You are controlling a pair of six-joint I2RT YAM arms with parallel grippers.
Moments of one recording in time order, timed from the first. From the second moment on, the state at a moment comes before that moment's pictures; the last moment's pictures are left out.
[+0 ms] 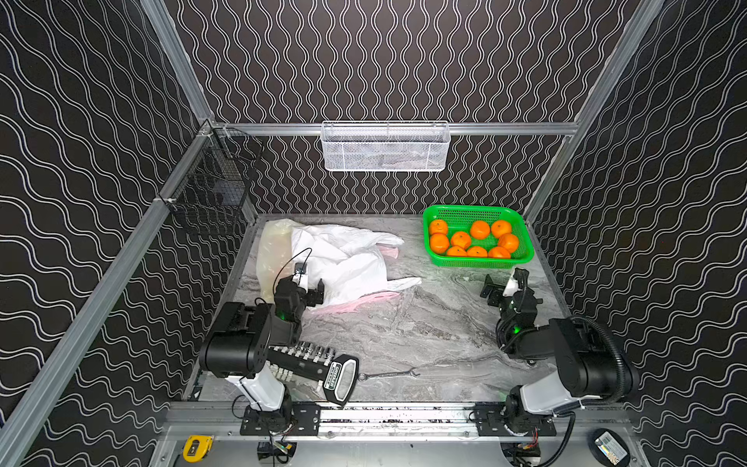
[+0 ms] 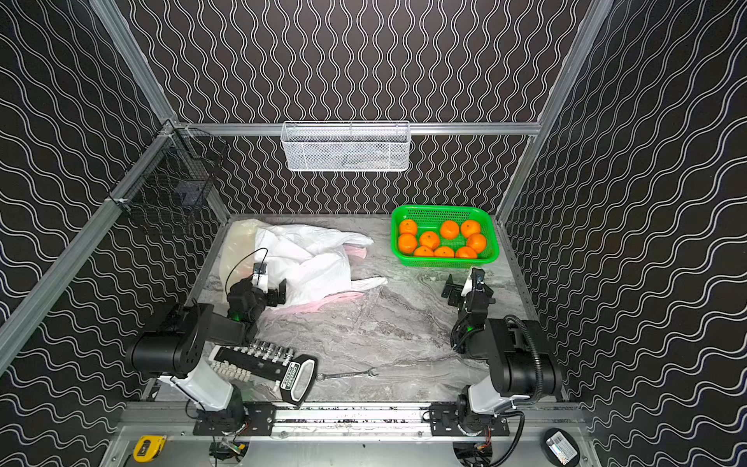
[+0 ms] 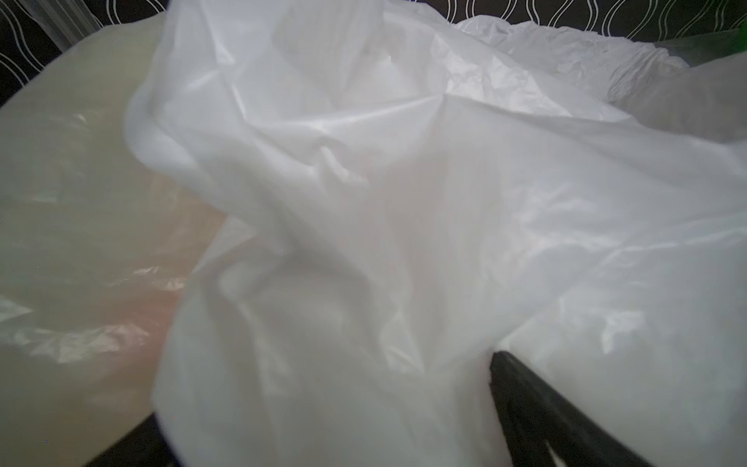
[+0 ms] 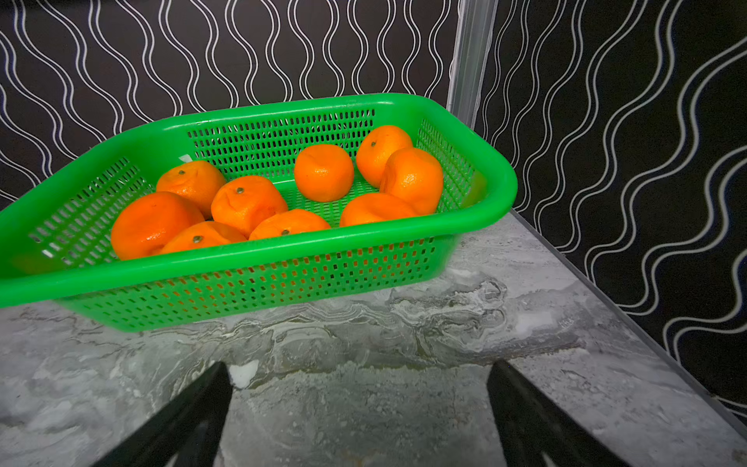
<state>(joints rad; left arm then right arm) -0.05 1.66 0.37 0.93 -0.02 0.12 -0.04 1.54 0.25 1.08 0.17 0.09</state>
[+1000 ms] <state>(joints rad) -0.07 1.66 0.35 0.95 -0.04 0.12 -0.04 1.54 0.25 1.08 0.17 0.09</state>
